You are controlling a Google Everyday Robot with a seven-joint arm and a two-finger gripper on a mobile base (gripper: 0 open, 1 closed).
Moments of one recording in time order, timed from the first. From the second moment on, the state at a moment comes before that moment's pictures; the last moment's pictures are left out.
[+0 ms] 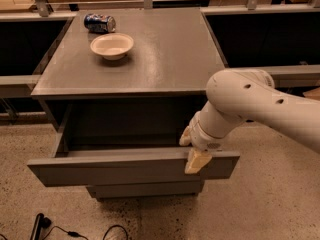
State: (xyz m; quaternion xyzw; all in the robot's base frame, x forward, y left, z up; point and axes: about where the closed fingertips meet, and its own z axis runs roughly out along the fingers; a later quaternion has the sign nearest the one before) arm 0.473 -0.083 0.712 -0.74 0.66 0.07 0.14
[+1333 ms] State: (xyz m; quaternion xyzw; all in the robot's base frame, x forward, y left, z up) arm 0.569 -0.080 0.746 -0.72 0.67 0.00 0.17
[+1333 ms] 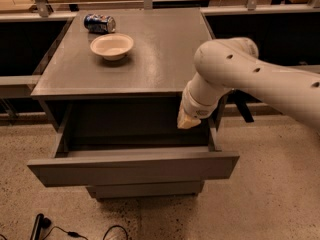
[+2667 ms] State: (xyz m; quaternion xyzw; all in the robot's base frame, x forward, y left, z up) arm 0.524 -0.076 0.638 -0.73 0.67 0.13 0.05
